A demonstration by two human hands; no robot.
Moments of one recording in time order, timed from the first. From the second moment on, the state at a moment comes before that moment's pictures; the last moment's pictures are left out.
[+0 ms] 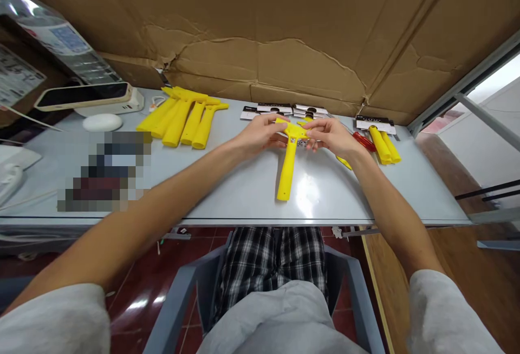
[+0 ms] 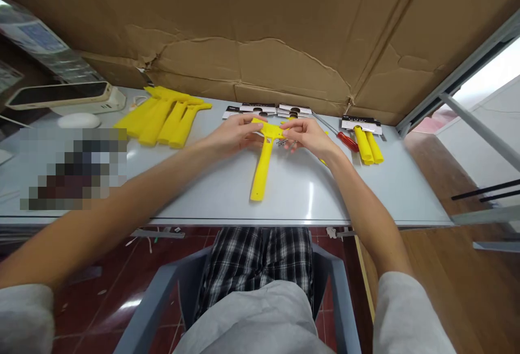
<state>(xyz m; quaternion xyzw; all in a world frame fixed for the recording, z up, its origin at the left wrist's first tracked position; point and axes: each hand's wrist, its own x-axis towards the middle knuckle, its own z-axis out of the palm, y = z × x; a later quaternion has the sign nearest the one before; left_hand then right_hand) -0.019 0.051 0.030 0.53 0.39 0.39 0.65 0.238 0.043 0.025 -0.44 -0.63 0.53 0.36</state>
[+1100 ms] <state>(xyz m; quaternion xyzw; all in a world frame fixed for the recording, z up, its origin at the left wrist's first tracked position) -0.028 0.029 0.003 0.63 0.37 0.28 0.63 0.292 0.043 0.018 -0.60 -0.77 0.09 0.20</state>
